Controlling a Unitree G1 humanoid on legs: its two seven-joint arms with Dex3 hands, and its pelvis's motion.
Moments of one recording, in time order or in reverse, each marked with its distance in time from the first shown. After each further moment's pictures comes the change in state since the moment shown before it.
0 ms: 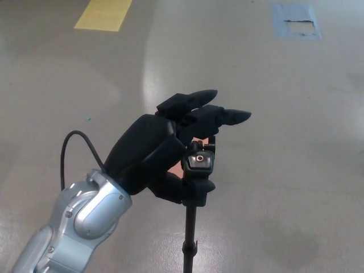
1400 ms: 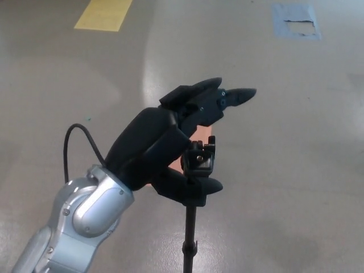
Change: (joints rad) left_arm 0.006 -0.010 -0.005 -0.113 -0.042 0.107 -0.058; right_arm 0.030 0.004 -0.012 -0.001 0.001 0.005 -0.012
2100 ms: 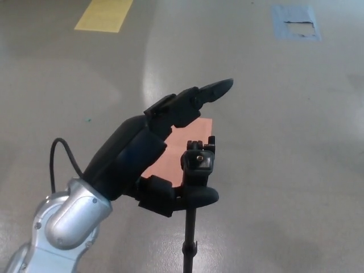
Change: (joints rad) left_arm 0.091 -0.002 0.081 -0.107 -0.201 0.062 -0.078; right_arm 0.022 0.006 -0.015 0.002 0.005 0.004 -0.010
